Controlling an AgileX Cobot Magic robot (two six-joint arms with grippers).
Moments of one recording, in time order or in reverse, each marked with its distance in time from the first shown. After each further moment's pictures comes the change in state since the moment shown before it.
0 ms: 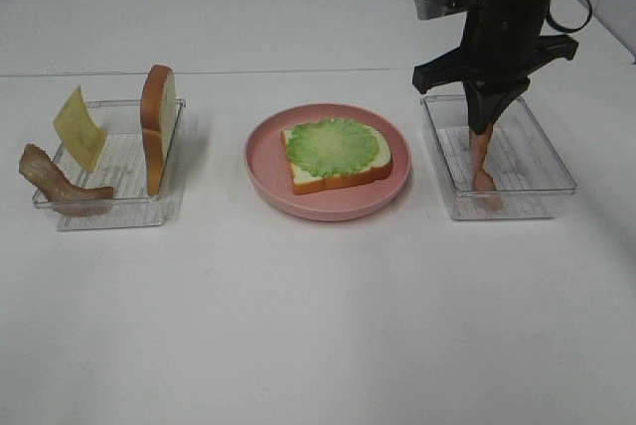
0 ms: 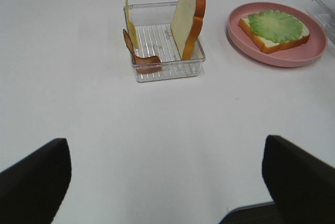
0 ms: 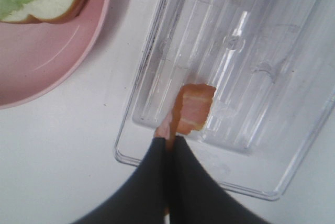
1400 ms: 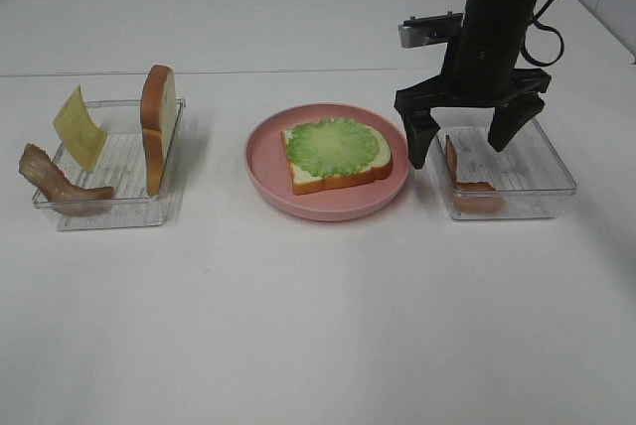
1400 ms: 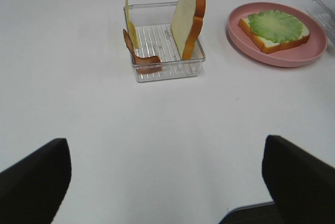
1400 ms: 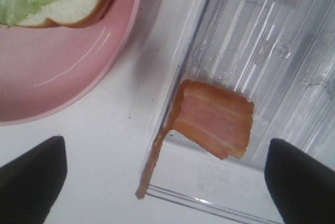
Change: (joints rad) left arm 0.000 0.000 0.000 0.000 0.000 0.000; right arm 0.000 0.091 0.000 0.084 -0.034 -0.024
